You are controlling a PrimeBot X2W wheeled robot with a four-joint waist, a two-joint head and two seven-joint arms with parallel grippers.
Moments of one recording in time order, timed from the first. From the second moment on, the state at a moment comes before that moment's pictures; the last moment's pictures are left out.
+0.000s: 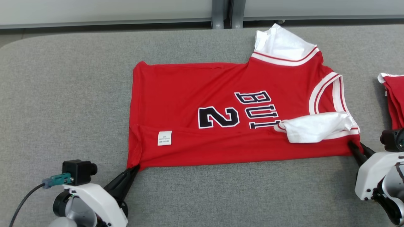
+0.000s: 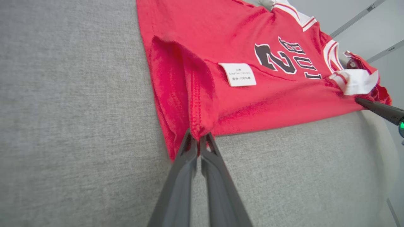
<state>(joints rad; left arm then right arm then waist) -0.14 0.46 -0.49 0.10 -0.92 -0.03 0.14 -0.23 -0.27 -0.02 0.31 0.26 0.13 0.33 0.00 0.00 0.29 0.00</state>
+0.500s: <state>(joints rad) 0.12 0.60 -0.52 -0.18 -1.04 -0.07 0.25 0.09 -0.48 -0.02 0.00 0.51 0.13 0.62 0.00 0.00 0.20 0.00</state>
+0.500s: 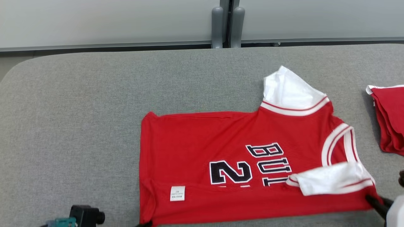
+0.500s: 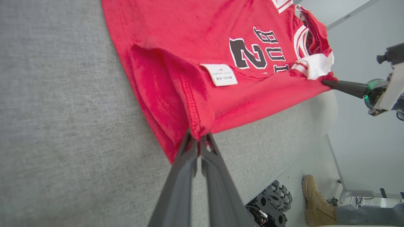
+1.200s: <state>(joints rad) 0.12 0.68 -0.40 -0.22 -0.98 0.05 0.15 0.04 -0.56 -0.12 -0.28 0.56 0.13 0.68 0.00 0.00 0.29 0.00</state>
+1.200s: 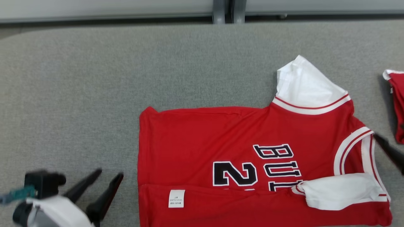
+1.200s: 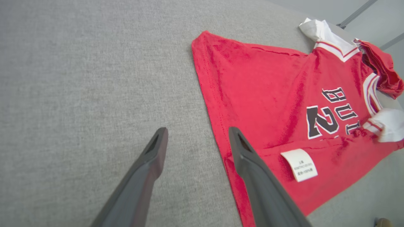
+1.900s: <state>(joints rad) -0.54 0.49 -0.58 0.01 -0.86 -0.09 0.34 -0.74 -0.46 0.19 0.26 0.37 0.13 0.68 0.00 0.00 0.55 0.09</state>
